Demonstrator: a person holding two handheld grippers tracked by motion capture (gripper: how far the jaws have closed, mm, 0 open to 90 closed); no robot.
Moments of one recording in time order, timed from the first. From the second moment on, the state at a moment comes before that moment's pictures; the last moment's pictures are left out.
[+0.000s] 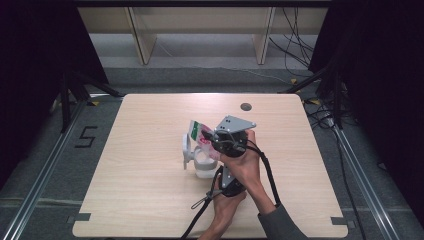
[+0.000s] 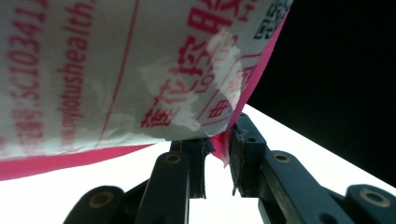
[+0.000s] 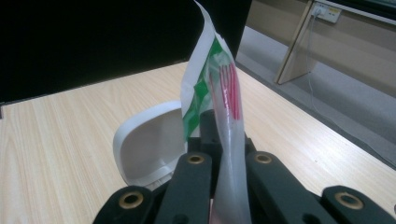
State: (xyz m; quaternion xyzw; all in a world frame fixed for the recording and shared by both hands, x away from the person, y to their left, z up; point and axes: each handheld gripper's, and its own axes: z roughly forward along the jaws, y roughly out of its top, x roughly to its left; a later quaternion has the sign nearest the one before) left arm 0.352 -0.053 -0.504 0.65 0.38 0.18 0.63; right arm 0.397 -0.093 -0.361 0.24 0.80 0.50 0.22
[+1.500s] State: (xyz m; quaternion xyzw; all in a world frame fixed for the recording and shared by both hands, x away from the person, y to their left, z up) left arm 0.352 -0.051 -0.504 0.65 0.38 0.18 0.63; right arm 0.394 -0.092 -0.361 0.25 0.80 0.50 0.21
